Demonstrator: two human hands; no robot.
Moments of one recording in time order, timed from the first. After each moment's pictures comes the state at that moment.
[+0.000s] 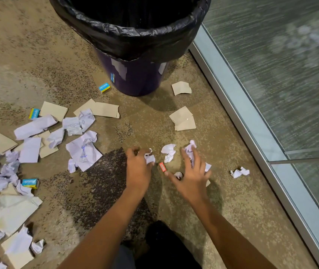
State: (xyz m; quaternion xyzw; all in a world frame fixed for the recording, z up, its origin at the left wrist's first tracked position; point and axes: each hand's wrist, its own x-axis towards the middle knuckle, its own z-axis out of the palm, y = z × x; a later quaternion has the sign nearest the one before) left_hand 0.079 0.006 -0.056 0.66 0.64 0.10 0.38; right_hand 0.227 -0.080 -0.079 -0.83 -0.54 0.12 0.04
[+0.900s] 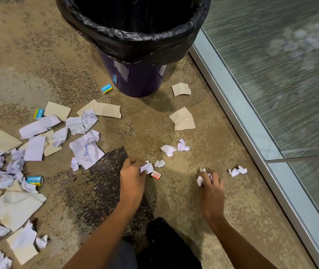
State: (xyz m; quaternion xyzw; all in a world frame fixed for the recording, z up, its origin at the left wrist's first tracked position) left_hand 0.054 -0.022 -0.045 0.66 0.64 0.15 0.37; right_hand 0.260 -0.142 -0.083 -0.87 -0.48 0.10 0.06
